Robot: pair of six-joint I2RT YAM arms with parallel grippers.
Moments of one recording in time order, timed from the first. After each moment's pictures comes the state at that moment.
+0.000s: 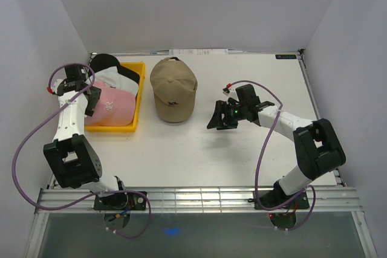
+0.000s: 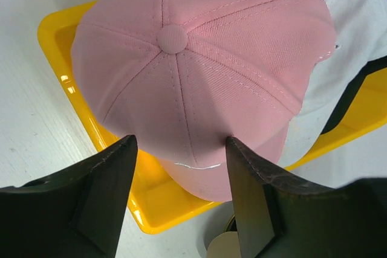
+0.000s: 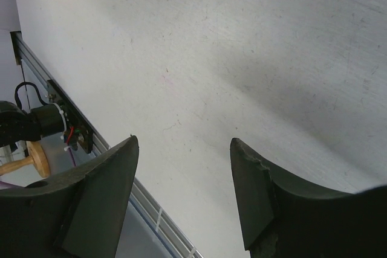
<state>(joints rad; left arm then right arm) 0.30 1.48 1.29 -0.80 -0.26 -0.97 0.47 1.57 0.90 -0.21 -0.61 0.46</state>
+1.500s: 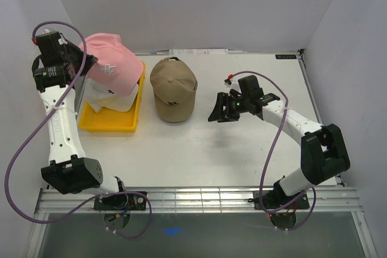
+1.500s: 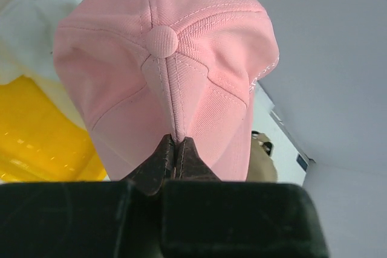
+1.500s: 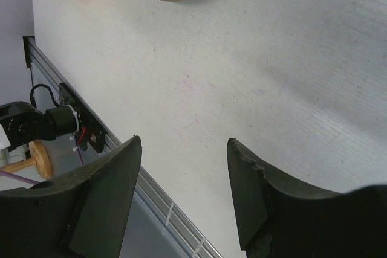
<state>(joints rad) 0.28 1.40 1.68 -0.81 0.13 -0.73 0.45 1.52 1.01 -0.35 -0.61 0.43</state>
